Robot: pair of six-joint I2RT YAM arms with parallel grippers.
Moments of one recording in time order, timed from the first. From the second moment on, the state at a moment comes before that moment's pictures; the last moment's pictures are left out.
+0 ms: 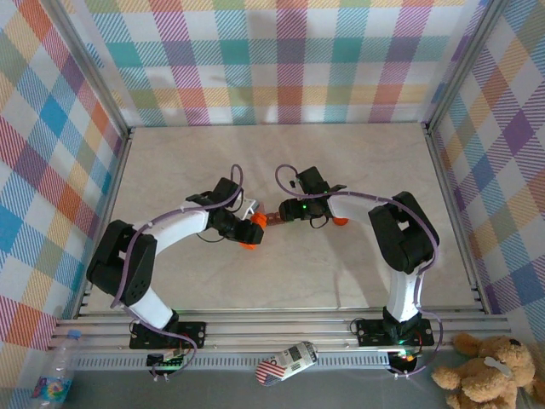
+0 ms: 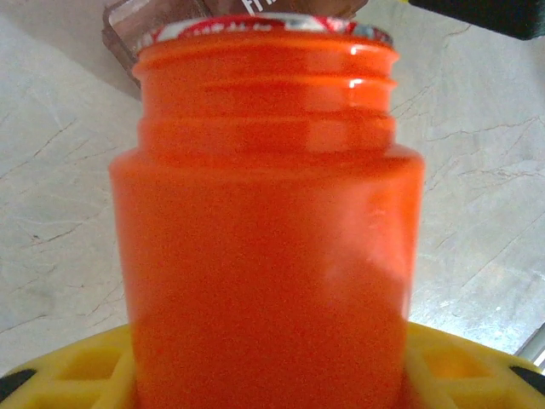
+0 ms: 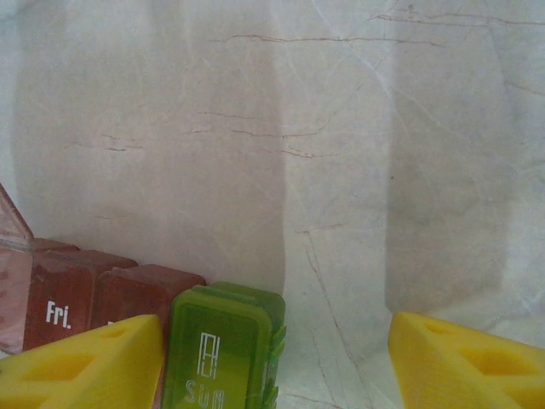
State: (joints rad) left arm -0.49 1.62 0.98 -0.57 0.42 -0.18; right arm 0.58 1.90 1.16 -0.27 -0.16 0.34
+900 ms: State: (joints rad) left arm -0.46 1.76 1.15 -0.80 0.42 -0.15; right arm 0.58 1.90 1.16 -0.27 -0.16 0.34
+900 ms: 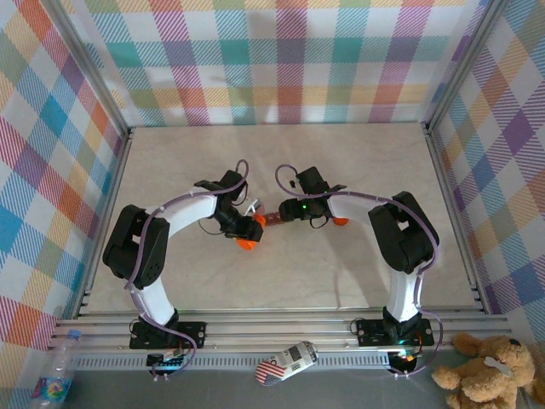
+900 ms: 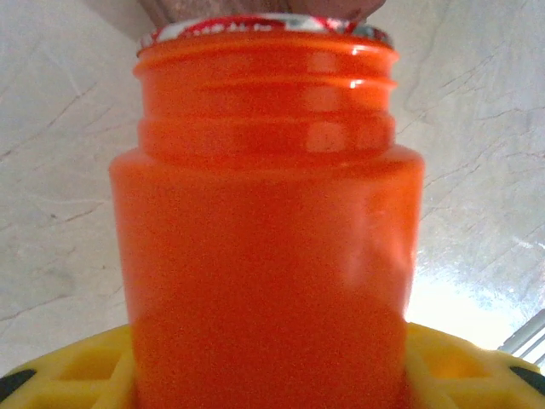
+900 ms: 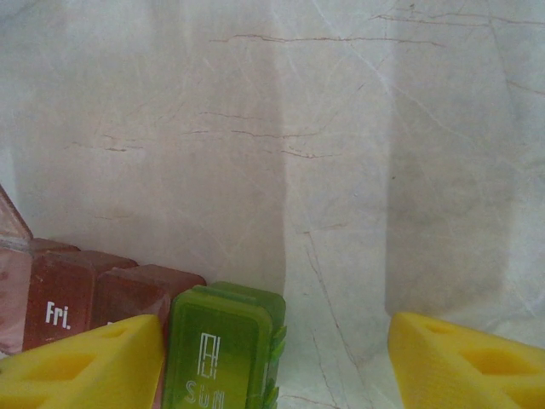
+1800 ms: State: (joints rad) left arm -0.46 1.83 1.28 -0.90 0.43 -0.13; right arm 0.58 1.91 1.16 -0.24 -0.18 0.34
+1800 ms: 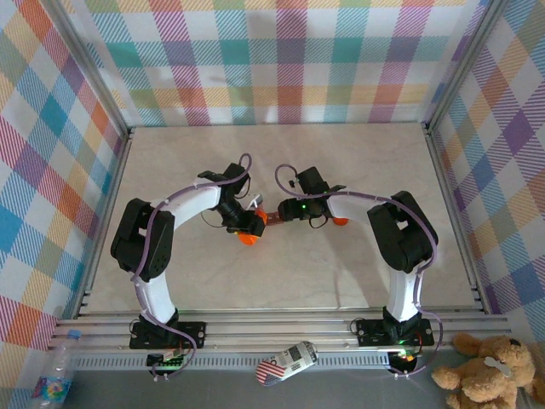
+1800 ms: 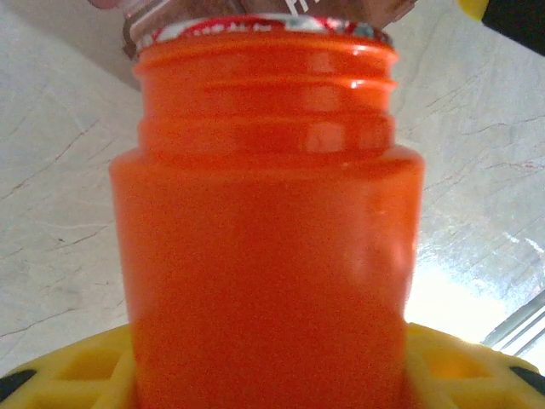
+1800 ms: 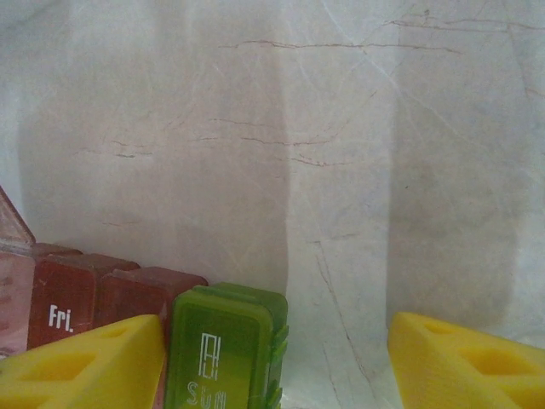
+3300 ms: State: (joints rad) left arm -0.44 1.97 1.48 -1.14 0.41 -0.06; right arm 0.58 1.92 1.16 -0.24 -0.18 0.35
